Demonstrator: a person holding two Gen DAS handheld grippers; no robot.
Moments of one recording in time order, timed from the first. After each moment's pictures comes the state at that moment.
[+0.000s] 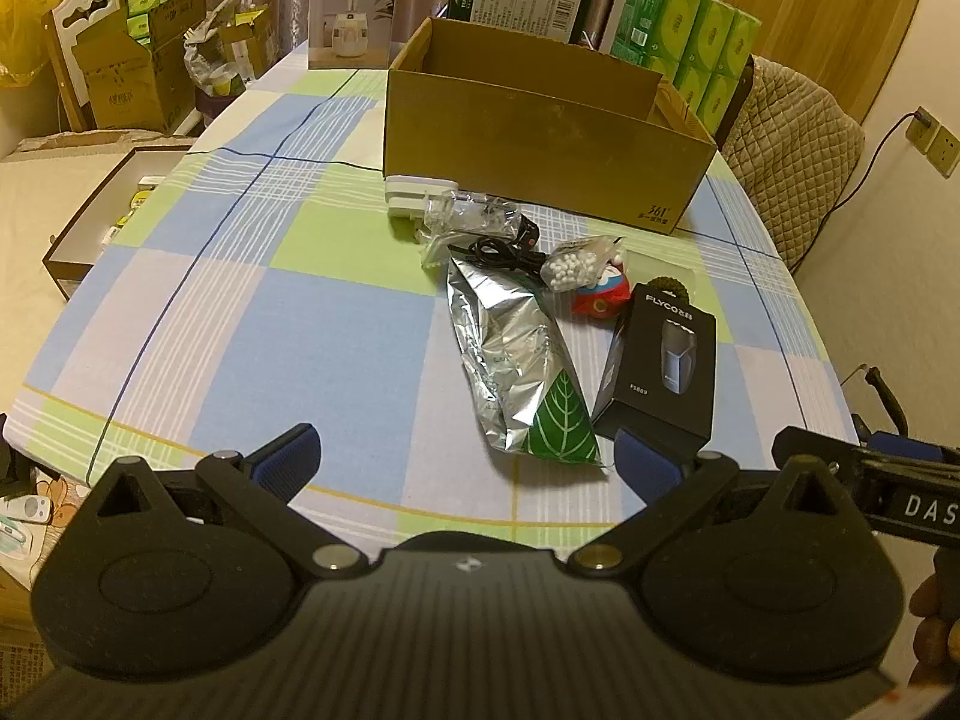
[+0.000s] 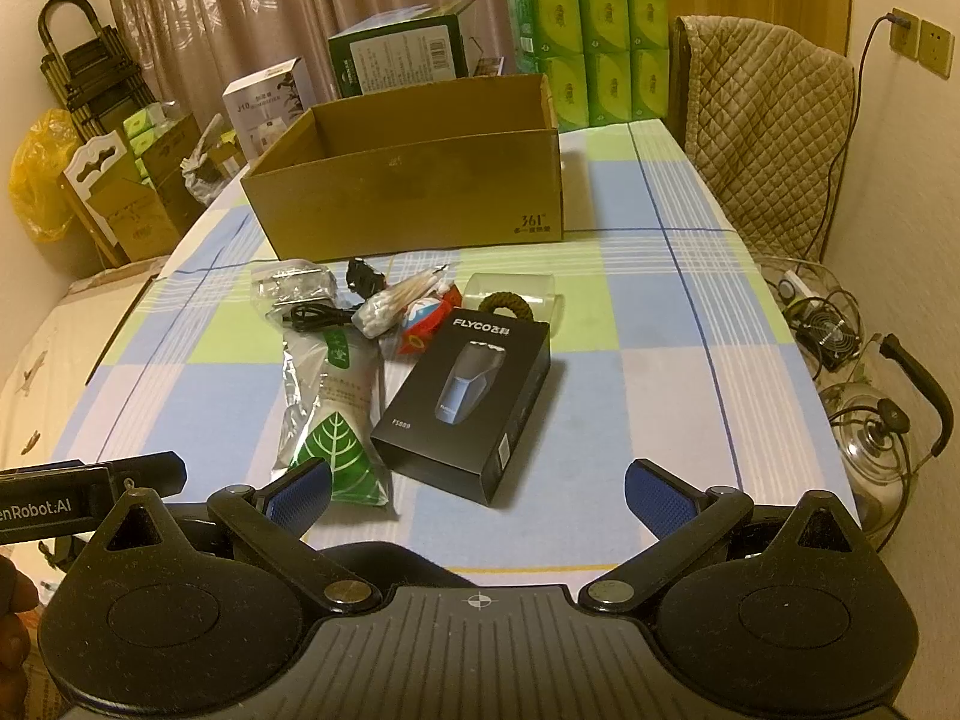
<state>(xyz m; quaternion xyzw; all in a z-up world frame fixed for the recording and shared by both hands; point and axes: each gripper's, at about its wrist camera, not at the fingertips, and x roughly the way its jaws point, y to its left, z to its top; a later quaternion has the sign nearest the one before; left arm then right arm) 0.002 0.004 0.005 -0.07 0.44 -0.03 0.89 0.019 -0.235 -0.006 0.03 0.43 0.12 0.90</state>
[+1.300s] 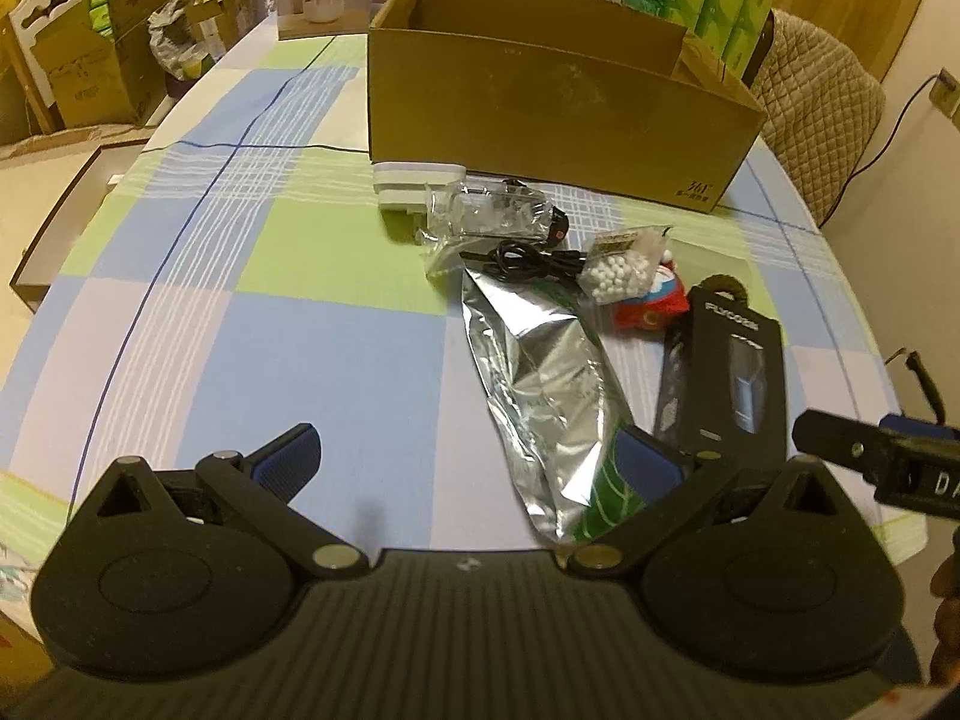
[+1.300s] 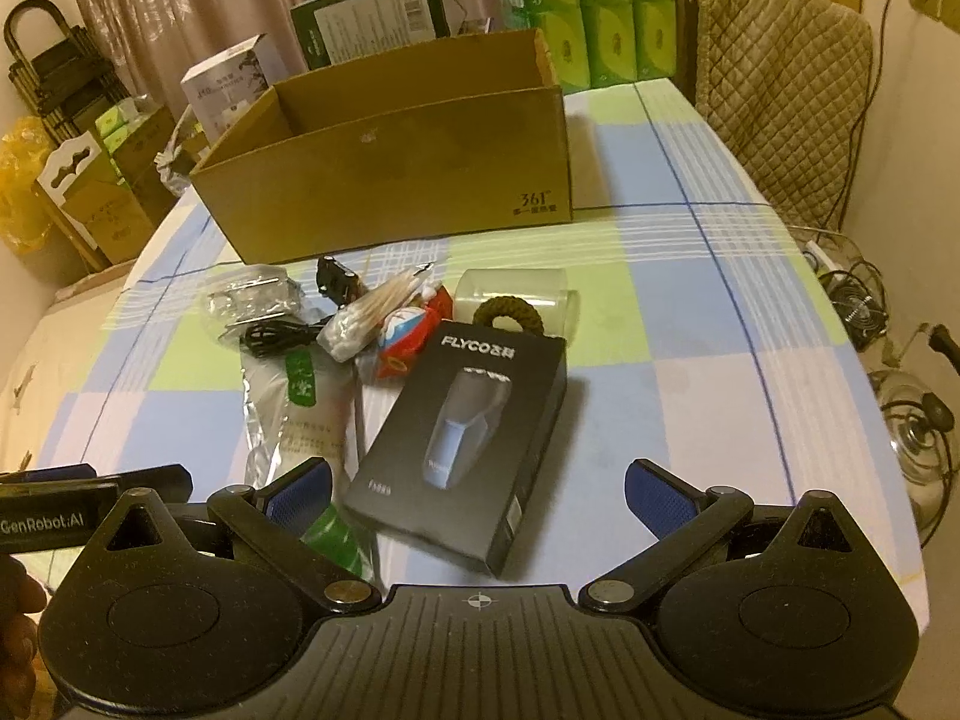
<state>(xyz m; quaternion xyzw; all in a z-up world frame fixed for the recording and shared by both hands) 0.086 0.013 -0.037 -0.04 0.48 -0.04 0.88 0.095 -0.226 -0.045 0.05 0.46 0.12 0.88</state>
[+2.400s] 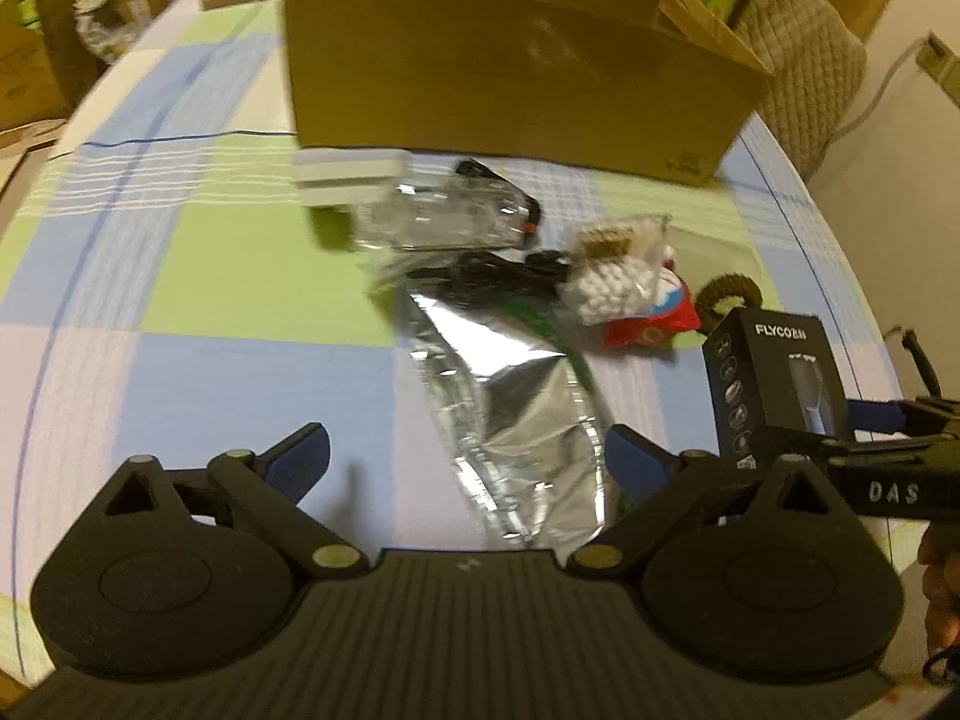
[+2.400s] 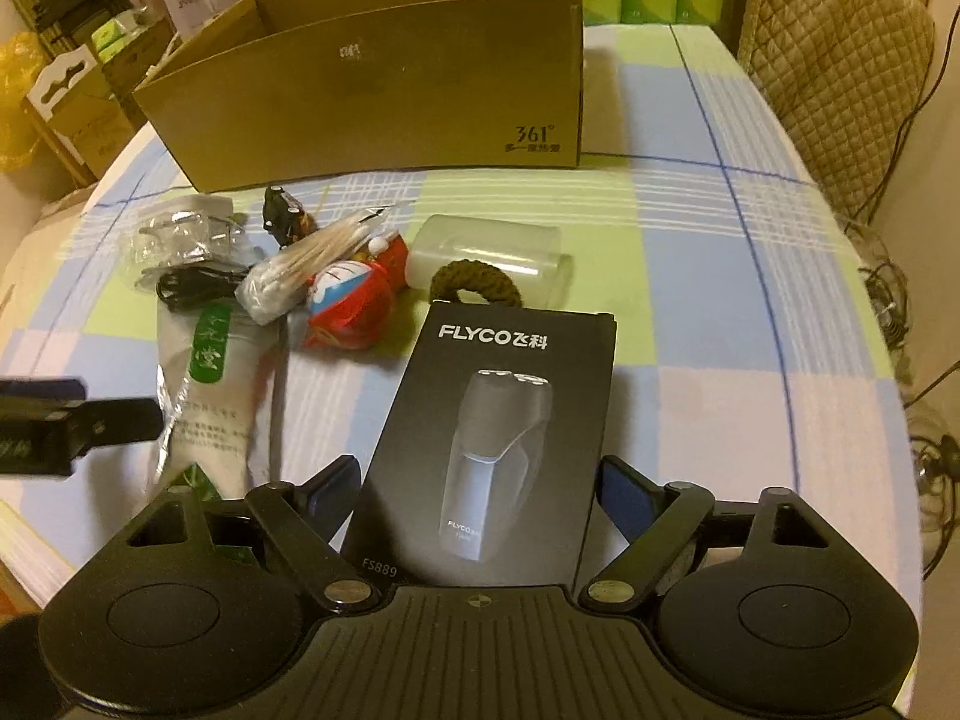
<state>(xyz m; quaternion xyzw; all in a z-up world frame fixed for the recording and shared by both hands) 0.151 -0.004 -0.071 -0.03 0.52 -0.10 0.85 0.152 -0.237 -0.087 -0.02 0.52 0.13 0.85</state>
